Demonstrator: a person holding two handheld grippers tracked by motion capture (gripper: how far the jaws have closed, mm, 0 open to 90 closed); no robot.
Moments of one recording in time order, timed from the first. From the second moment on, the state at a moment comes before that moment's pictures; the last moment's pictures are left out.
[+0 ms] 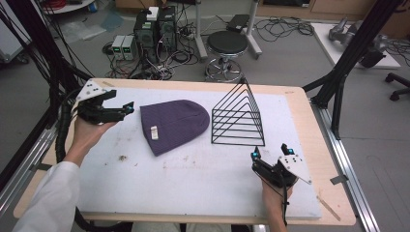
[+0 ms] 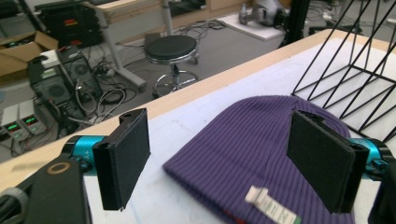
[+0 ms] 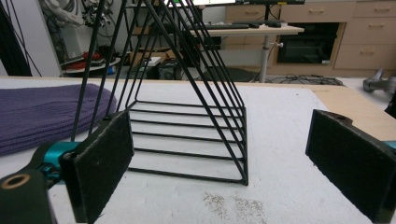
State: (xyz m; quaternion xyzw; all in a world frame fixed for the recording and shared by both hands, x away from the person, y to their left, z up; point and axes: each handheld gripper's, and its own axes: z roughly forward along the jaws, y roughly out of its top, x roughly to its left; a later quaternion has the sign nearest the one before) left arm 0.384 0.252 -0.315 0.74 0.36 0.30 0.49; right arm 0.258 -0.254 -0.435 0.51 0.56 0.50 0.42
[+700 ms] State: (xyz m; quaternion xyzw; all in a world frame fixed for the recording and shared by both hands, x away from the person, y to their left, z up) left arm 0.464 0.191 -0.321 0.82 0.33 0.24 0.41; right arm 0.257 -0.252 -0.434 0.49 0.57 0.52 0.41
